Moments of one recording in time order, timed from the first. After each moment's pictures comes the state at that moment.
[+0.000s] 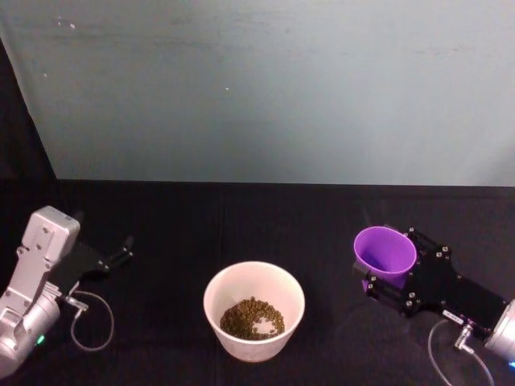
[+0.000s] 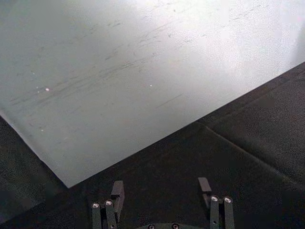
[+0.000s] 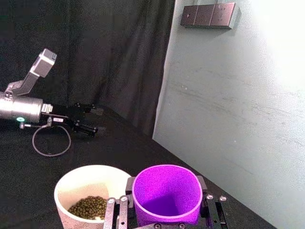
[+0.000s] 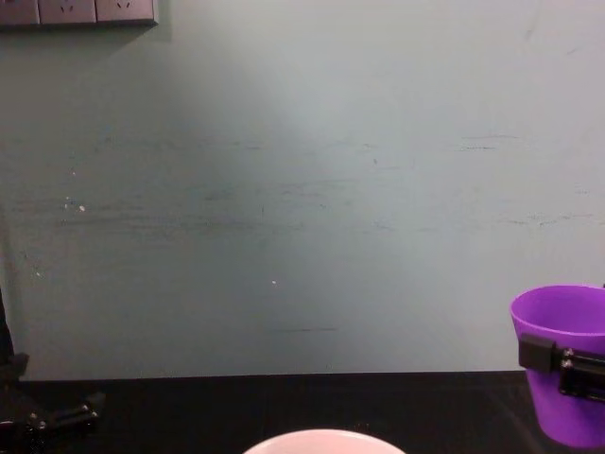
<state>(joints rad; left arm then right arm) -0.20 0.60 0.45 -1.41 -0.25 -0.12 0.03 0.03 0.53 -0.16 -1.63 0.32 -0.24 0.67</state>
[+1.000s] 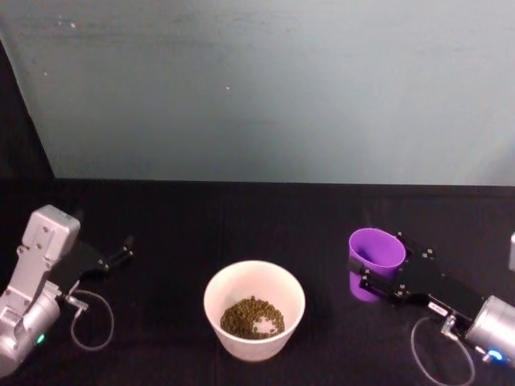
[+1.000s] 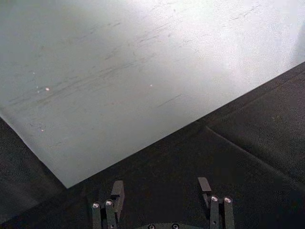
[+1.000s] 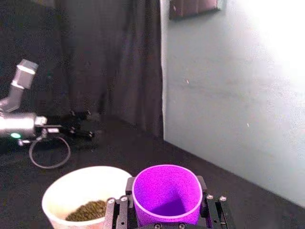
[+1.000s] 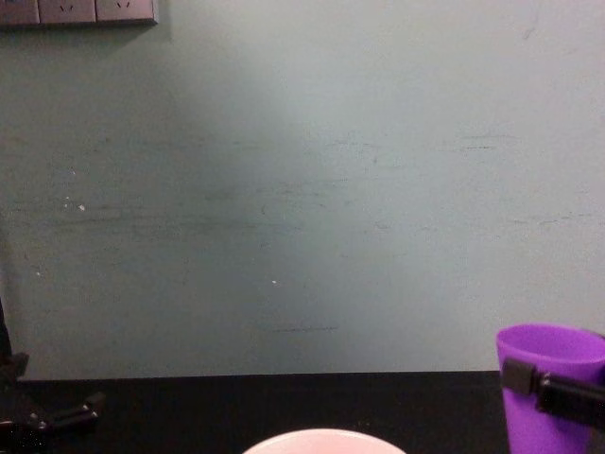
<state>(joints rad) -0.20 0.60 0.45 -1.41 -0.25 -0.12 0.03 0.19 0.49 -0.27 -1.34 0.51 -0.28 0.77</state>
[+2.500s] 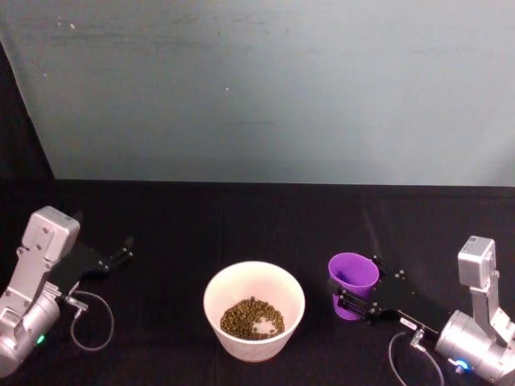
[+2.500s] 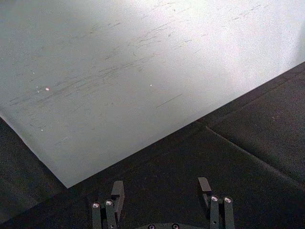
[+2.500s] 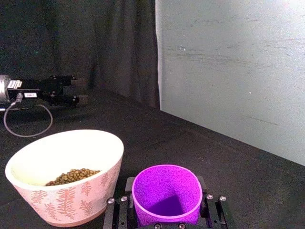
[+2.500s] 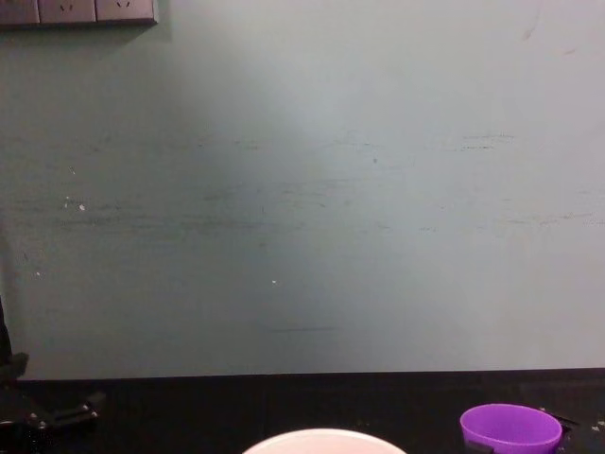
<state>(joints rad) -0.20 0.60 0.45 -1.41 -0.25 -0.12 0.03 0.32 0.42 -0.38 -1.06 0.46 -0.35 0.75</state>
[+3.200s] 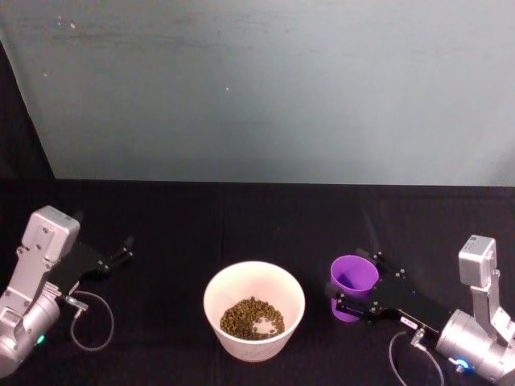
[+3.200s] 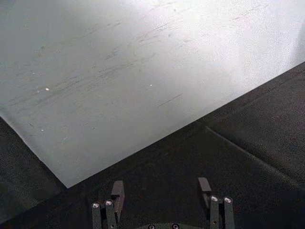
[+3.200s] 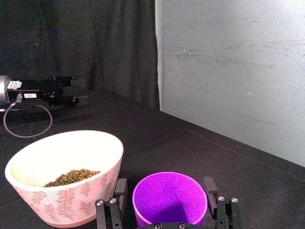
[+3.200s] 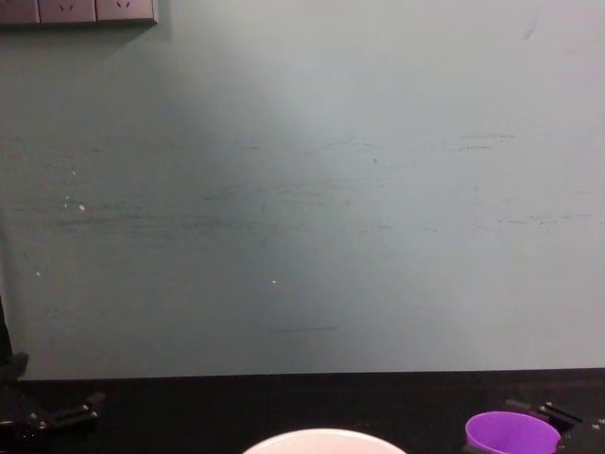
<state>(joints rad) -0.20 0.60 0.45 -1.41 -0.25 -0.12 0.03 0.32 0.42 -0.38 -1.07 0.45 -0.35 0.75</state>
